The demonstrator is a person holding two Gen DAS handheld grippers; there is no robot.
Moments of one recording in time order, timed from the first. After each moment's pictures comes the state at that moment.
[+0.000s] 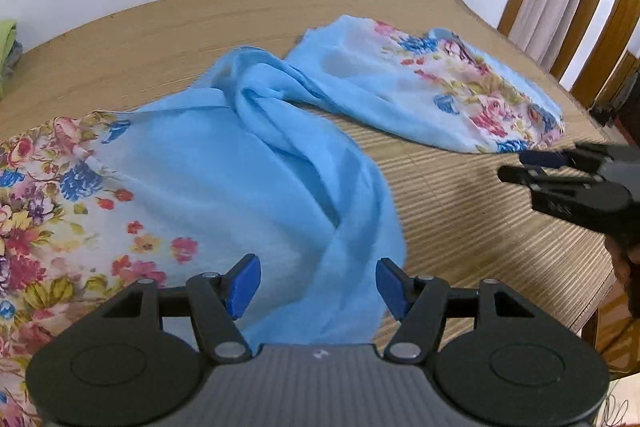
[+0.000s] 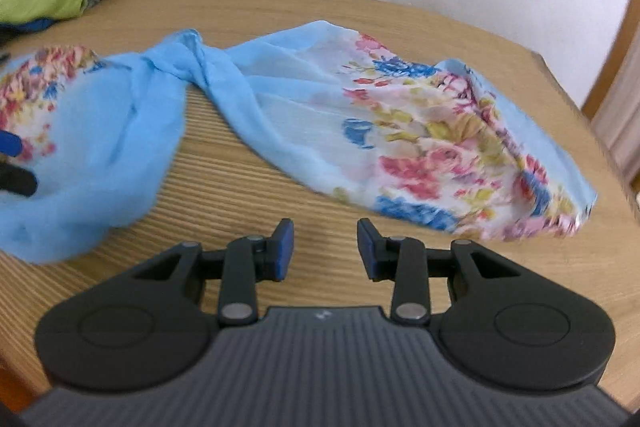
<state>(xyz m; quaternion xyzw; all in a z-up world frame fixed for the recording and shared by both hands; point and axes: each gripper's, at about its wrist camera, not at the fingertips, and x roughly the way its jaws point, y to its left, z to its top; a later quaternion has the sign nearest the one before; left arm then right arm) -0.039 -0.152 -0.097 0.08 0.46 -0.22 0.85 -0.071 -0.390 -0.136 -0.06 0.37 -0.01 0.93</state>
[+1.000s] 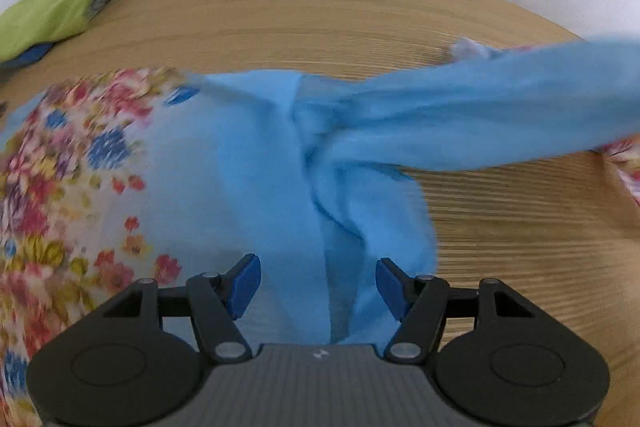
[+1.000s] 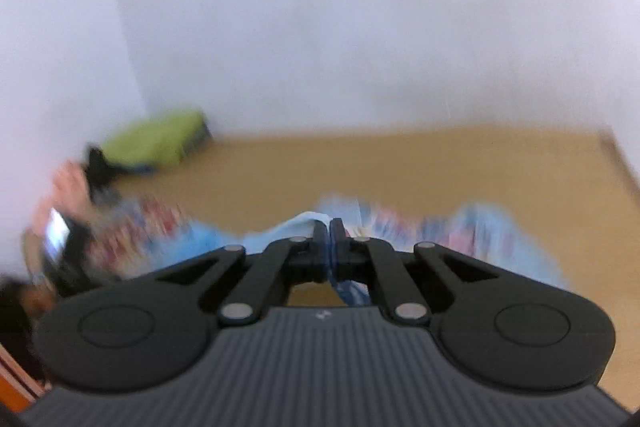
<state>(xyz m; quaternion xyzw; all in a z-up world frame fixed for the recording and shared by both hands) 0.016 -0.196 -0.118 0.01 0.50 -0.01 0.87 -0.034 -0.558 0.005 0.07 0.20 0.19 0.96</state>
